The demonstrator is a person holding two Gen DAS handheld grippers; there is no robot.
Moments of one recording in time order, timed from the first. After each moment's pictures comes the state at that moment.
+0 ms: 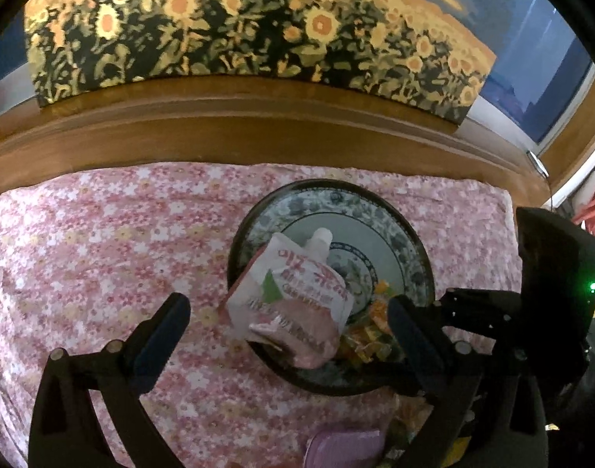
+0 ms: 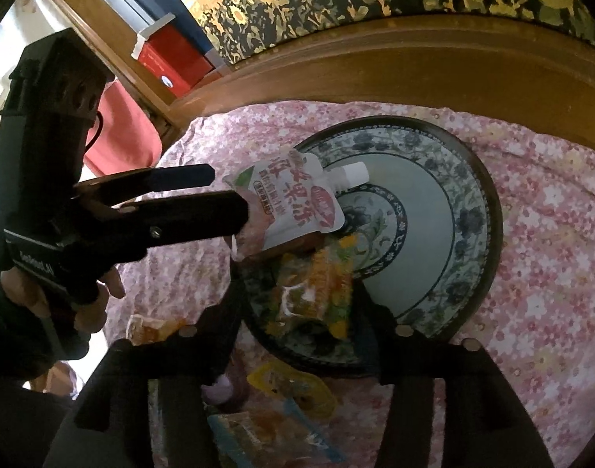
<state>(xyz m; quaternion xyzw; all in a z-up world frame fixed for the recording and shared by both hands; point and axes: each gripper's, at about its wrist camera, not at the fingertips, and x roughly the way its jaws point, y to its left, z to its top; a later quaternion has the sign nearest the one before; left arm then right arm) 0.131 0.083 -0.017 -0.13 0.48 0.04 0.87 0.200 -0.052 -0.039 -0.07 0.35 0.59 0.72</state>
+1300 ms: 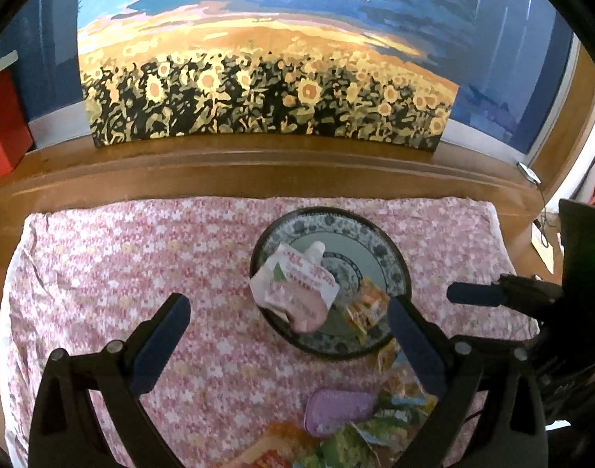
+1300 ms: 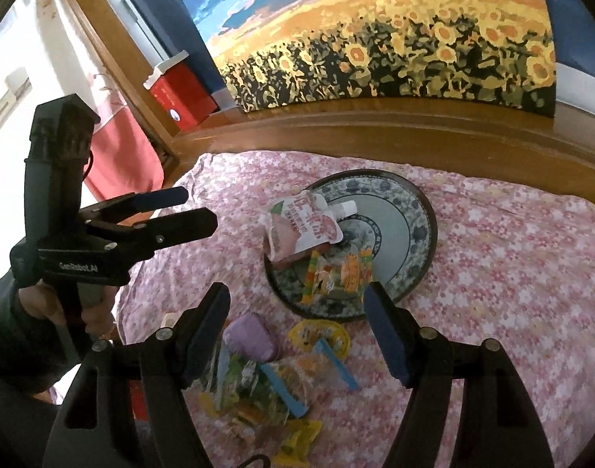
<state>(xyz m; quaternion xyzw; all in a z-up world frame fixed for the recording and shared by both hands) 0.071 0.063 0.031 -0.10 0.41 0.07 0.90 0.149 -0.124 0.009 -0.06 0.29 0.56 0.77</state>
